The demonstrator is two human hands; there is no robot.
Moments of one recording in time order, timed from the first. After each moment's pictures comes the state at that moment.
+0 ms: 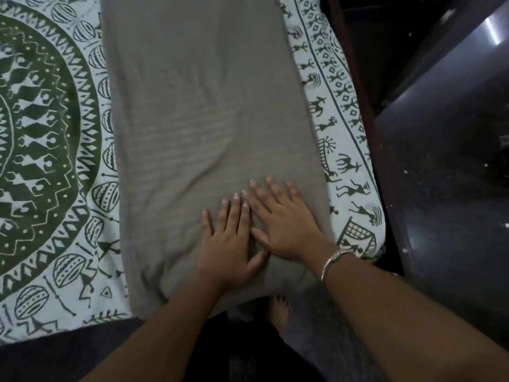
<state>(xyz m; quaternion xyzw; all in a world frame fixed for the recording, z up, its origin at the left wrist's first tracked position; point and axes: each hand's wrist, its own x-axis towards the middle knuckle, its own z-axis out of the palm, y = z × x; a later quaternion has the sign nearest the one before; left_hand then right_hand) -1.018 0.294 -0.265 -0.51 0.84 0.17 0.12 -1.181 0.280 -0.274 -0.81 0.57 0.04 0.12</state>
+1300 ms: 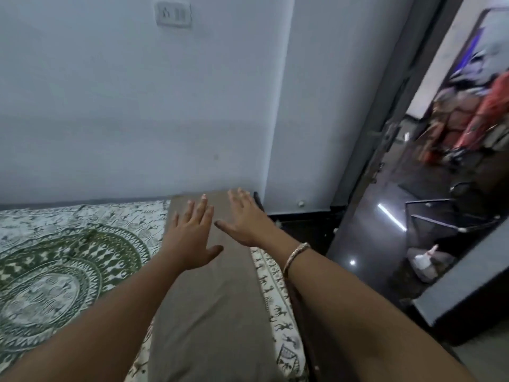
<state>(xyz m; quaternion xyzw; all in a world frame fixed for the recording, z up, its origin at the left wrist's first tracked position) -0.994 0.222 0.193 -0.53 0.85 -0.02 -0.03 -1.158 0.220 0.211 -0.74 0.65 -0.10 0.13</state>
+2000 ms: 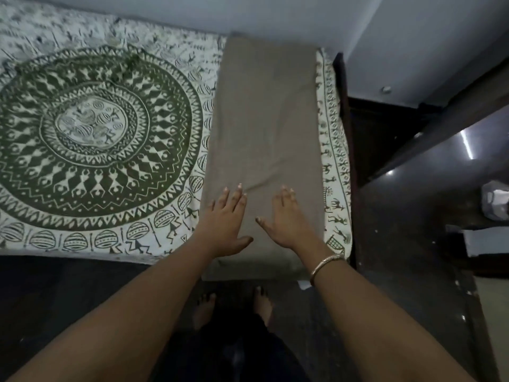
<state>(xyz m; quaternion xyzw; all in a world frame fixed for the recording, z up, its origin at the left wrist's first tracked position) -0.916 0.316 -0.050 -0.55 0.80 0.22 0.11 -1.088 0.301 -0.054 -0.71 0.64 0.11 0.25</state>
